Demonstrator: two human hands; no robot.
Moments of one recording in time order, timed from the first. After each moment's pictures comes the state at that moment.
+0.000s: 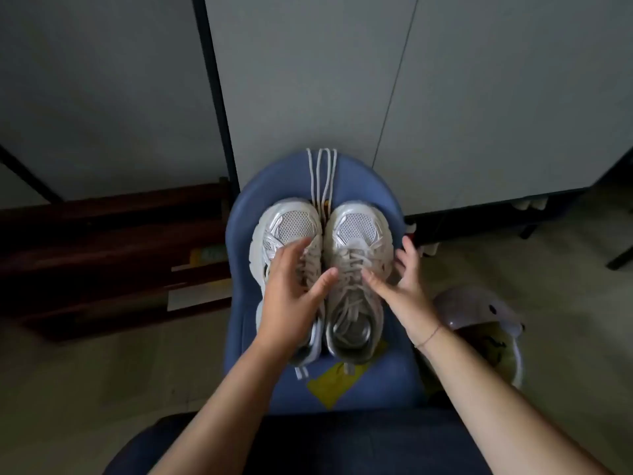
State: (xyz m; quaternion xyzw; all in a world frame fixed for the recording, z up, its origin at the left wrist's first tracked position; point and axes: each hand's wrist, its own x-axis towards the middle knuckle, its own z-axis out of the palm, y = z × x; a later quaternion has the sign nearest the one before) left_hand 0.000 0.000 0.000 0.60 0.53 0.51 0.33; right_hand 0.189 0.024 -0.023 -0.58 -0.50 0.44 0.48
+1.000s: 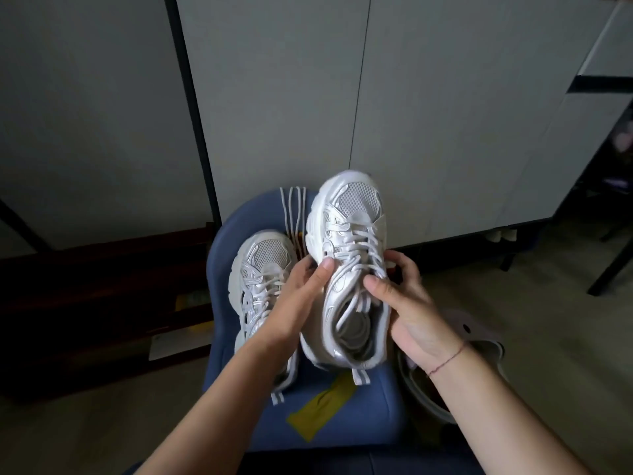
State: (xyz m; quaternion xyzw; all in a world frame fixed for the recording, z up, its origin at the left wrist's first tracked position) left_hand 0.040 0.008 0.027 0.48 0.39 0.46 0.63; right_hand 0.204 -0.020 0.041 -0.36 -0.39 0.59 0.61
